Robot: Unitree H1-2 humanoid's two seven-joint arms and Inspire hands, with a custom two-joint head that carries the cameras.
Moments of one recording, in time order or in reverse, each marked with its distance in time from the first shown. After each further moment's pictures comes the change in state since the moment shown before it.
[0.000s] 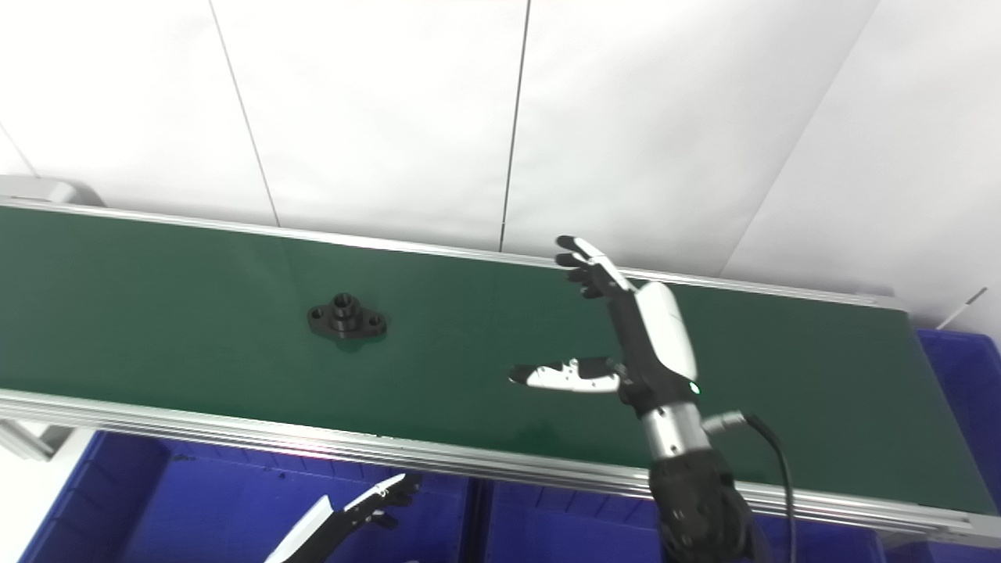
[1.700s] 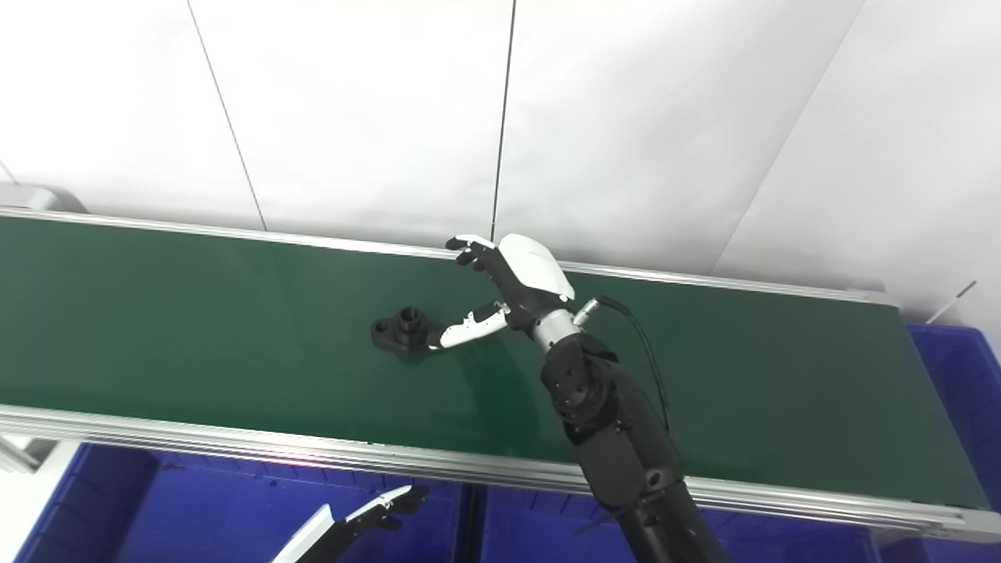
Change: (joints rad) left arm 0.016 0.027 -0.036 -0.074 0.032 0.000 -0.001; right arm -0.361 0.056 0.218 0.540 -0.145 0.083 0.029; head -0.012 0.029
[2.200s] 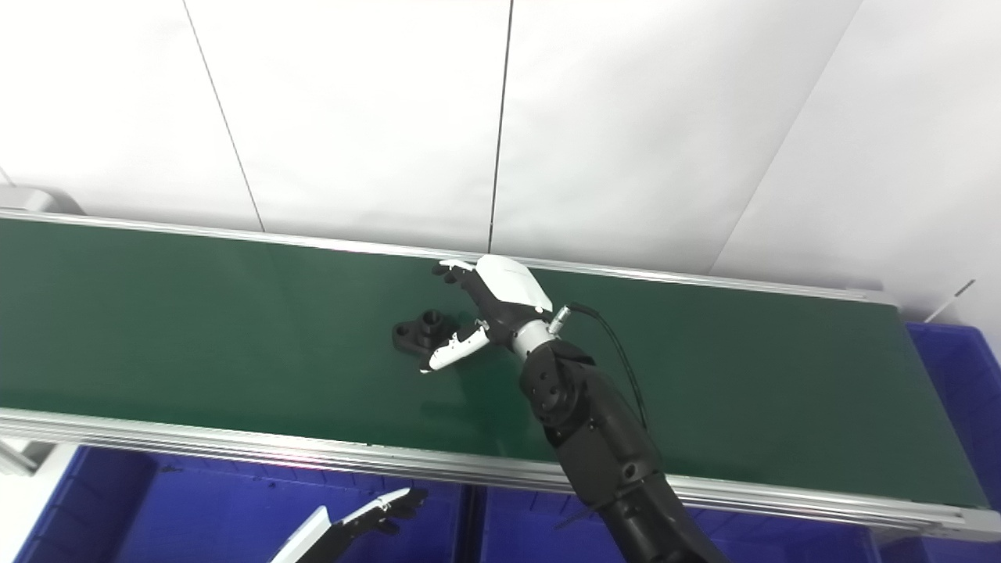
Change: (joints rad) left arm 0.000 0.011 -0.018 -0.005 0.016 0.000 0.032; right arm -0.029 0.014 0.065 0.084 -0.037 0.026 0.001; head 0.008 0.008
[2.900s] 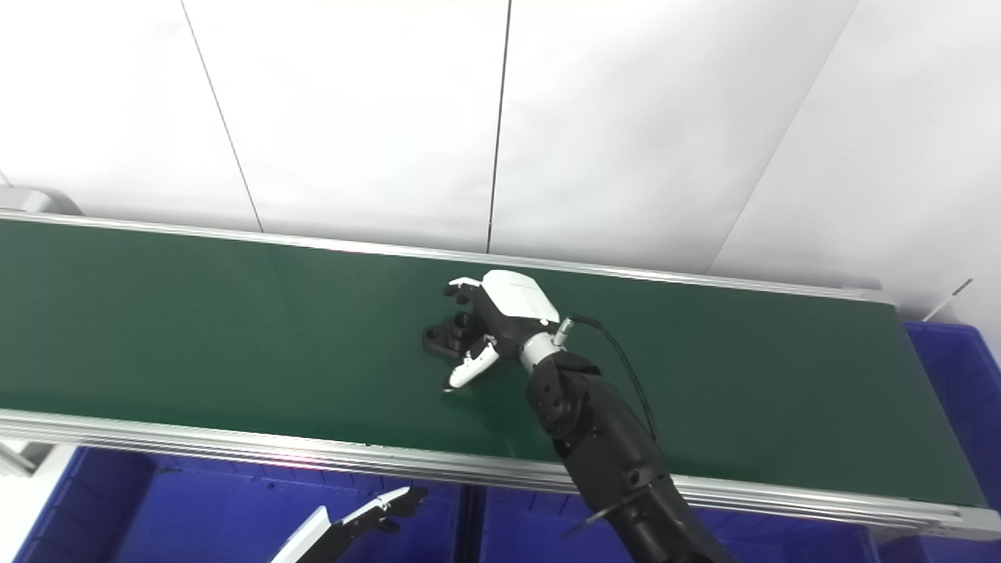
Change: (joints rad) left arm 0.000 -0.001 -0.001 -0.004 -0.004 0.000 0.001; right arm 0.012 -0.055 0.046 0.025 -0.033 0.002 -0.015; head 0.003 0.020
